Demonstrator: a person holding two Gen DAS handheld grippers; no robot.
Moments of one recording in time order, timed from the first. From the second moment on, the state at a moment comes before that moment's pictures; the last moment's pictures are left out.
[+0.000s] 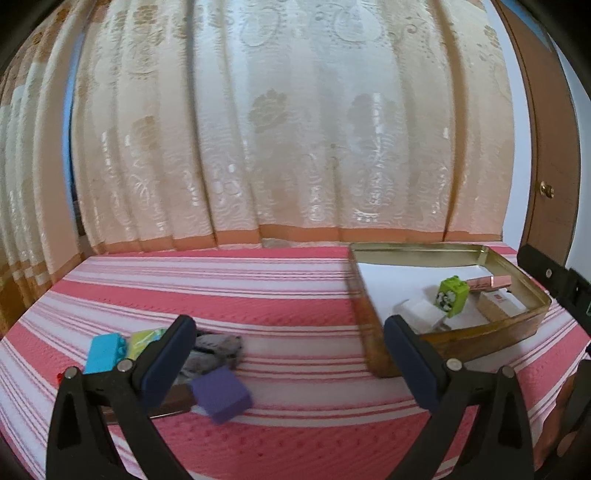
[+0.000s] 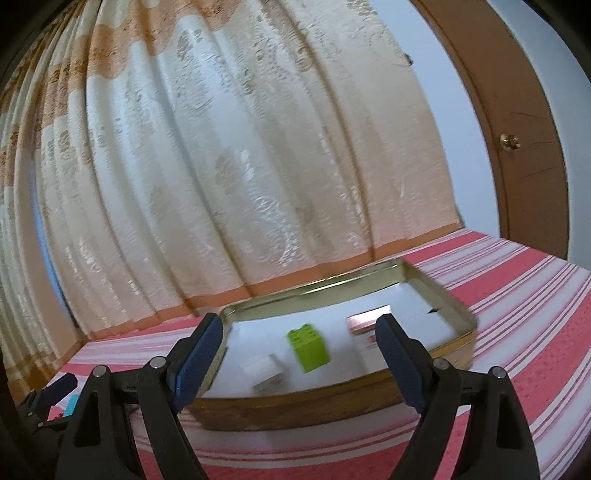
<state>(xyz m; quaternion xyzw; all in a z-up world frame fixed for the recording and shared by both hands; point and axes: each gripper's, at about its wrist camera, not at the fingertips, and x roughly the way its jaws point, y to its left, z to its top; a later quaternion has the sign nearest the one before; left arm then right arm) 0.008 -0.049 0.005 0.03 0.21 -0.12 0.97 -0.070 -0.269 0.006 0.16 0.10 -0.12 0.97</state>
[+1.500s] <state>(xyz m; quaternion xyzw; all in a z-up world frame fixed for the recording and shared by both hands) 0.057 0.187 -0.049 -0.19 0.37 0.06 0.91 0.053 -0.060 -0.051 0.02 0.41 0.12 0.90</state>
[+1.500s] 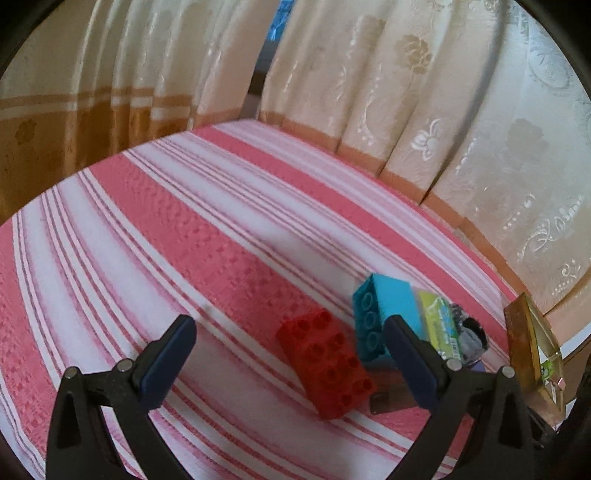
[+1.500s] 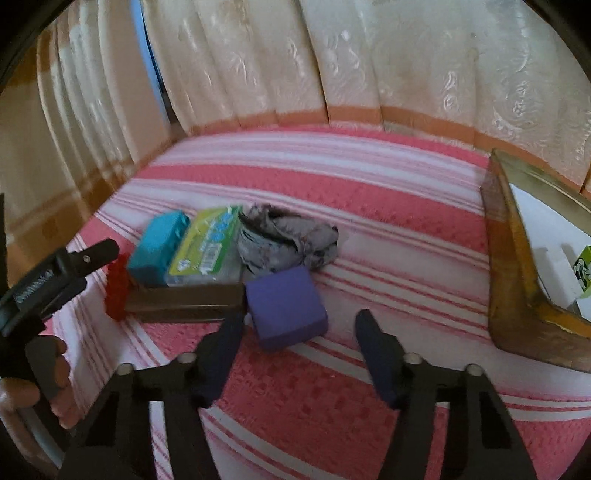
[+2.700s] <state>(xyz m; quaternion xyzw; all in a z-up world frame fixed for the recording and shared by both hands) 0.030 0.168 -0.030 -0.07 0.36 0.05 0.93 0.035 -0.089 -0.019 0.07 0.33 0.18 0.92</state>
